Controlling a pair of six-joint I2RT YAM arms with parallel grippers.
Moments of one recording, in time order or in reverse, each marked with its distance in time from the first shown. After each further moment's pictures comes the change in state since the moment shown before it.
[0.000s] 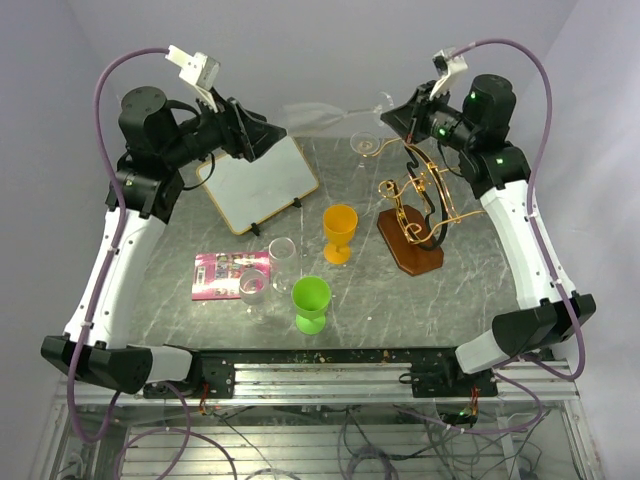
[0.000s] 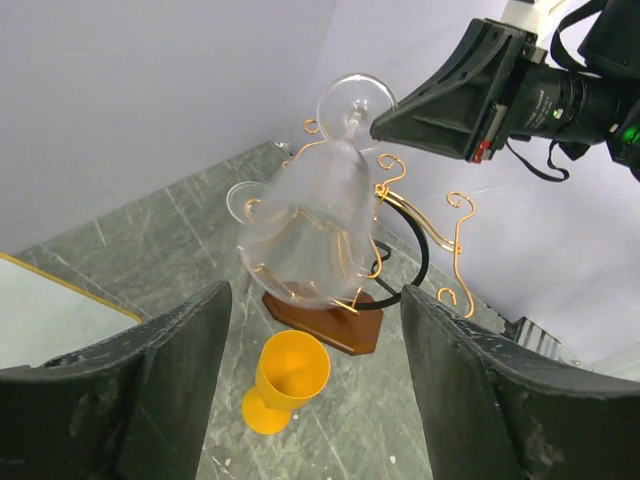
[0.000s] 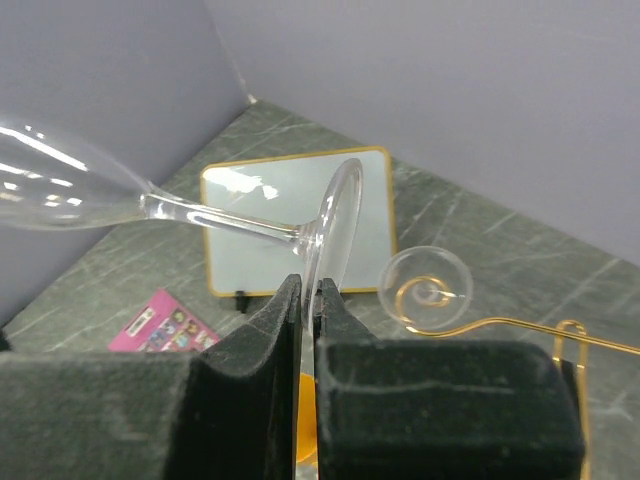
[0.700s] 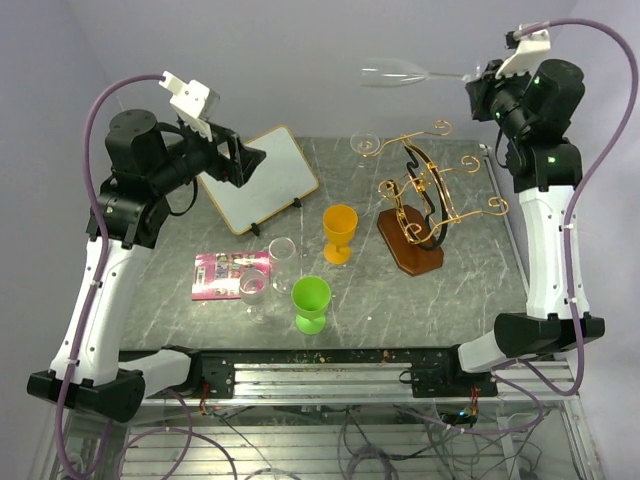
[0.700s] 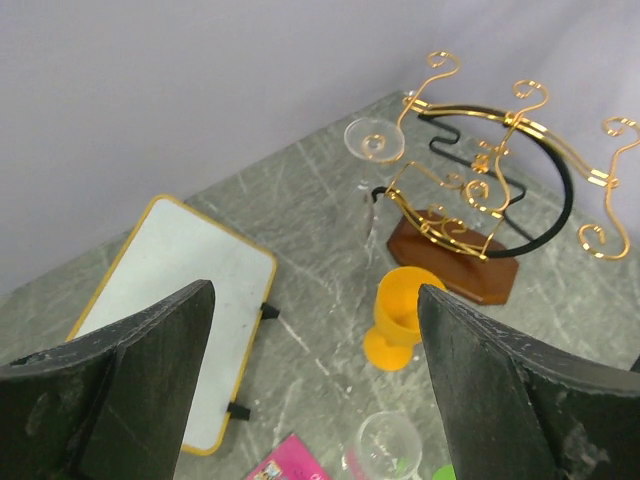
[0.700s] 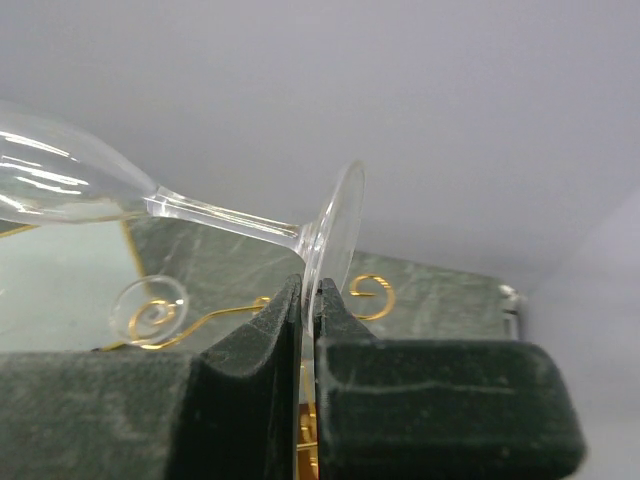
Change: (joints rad) left arm 0.007 -0.144 -0.062 -0.210 -0.201 0.320; right arm -0.205 -0.024 0.163 -0.130 0.338 -0.213
